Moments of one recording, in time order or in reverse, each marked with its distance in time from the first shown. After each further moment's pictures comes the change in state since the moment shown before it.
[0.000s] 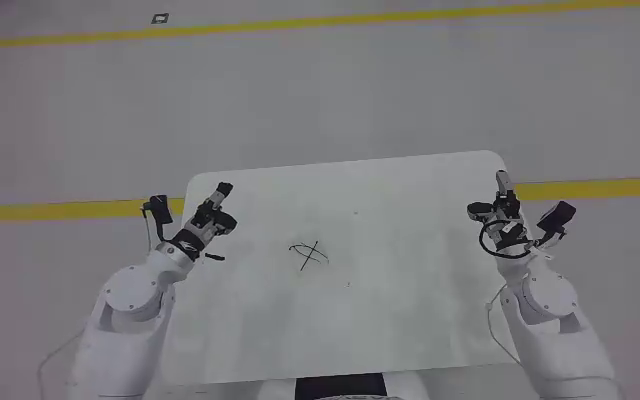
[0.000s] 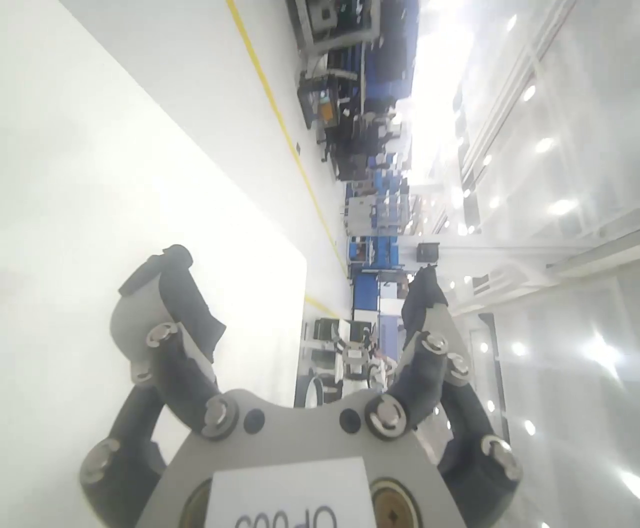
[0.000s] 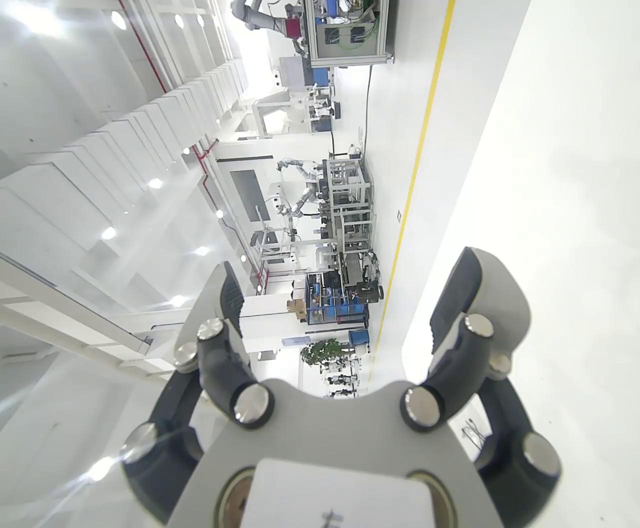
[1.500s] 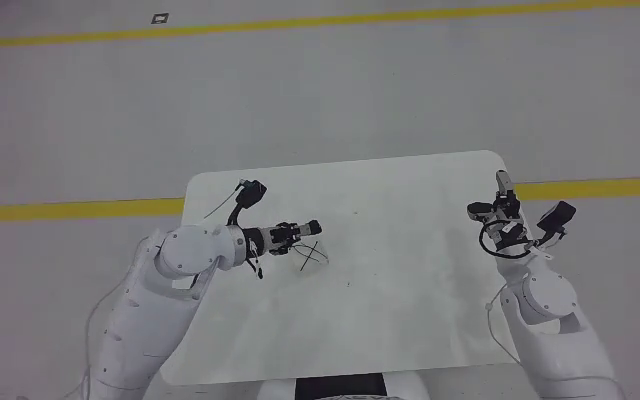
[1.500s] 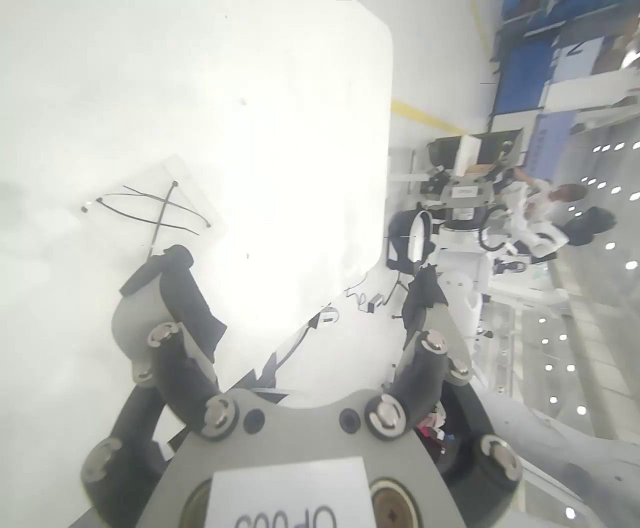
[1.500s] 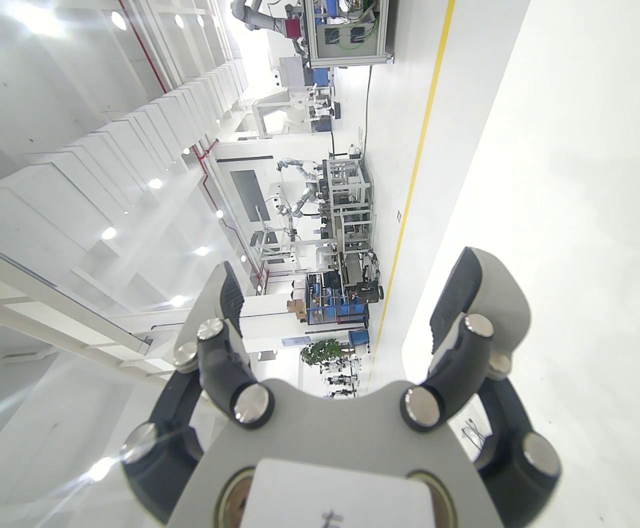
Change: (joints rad) left arm -0.311 0.031 0.340 -0.051 0.408 0.229 -0.539; right arm 0.000 0.000 0.000 0.000 0.000 0.000 0.000
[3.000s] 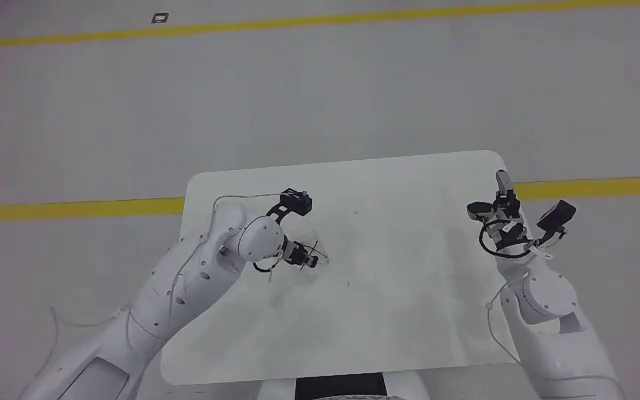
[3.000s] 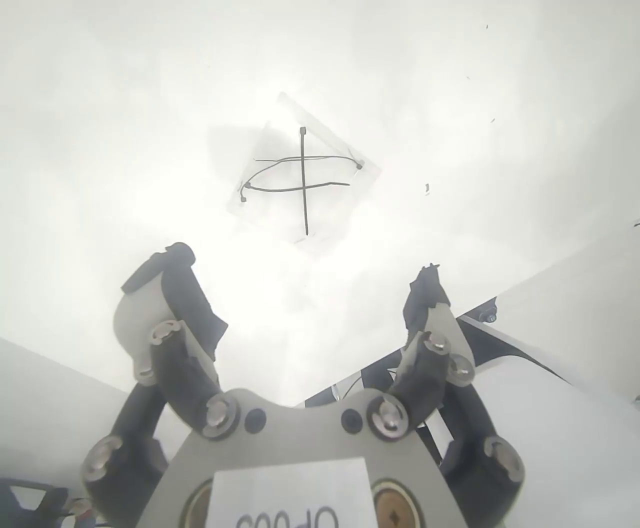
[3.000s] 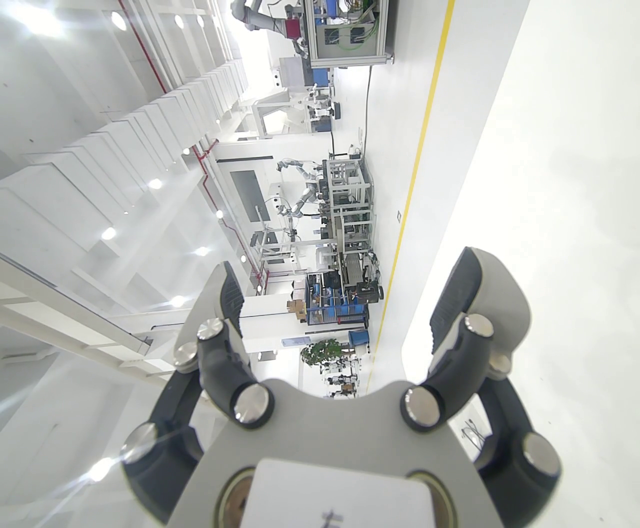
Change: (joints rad) left arm -0.391 0.012 0.485 0.182 0.559 -0.159 -0.360; right arm 0.000 0.000 0.000 0.000 0.000 0.000 0.000
